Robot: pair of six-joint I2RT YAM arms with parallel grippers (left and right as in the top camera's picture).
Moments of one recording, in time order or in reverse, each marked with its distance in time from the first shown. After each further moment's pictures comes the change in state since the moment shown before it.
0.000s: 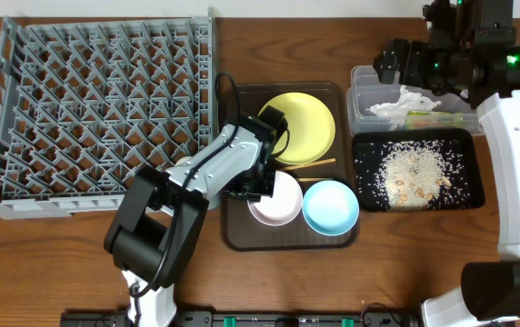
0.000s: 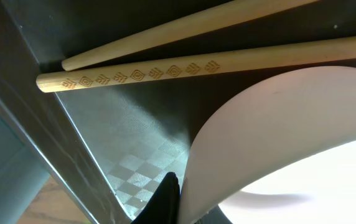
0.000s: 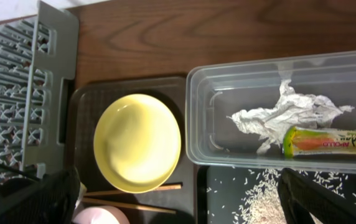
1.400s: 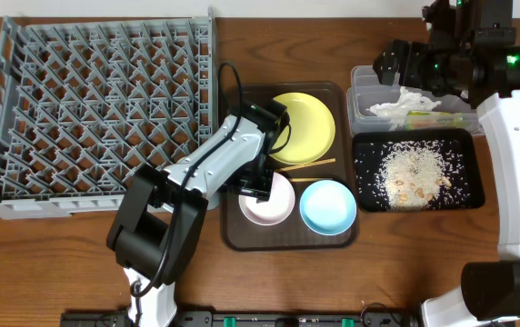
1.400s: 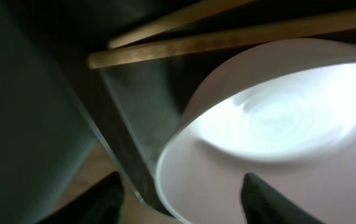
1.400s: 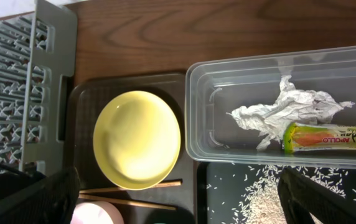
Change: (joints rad) left arm 0.000 0.016 0.095 -0.147 -0.049 0.056; right arm 0.000 0.000 0.000 -0.014 0.000 0.000
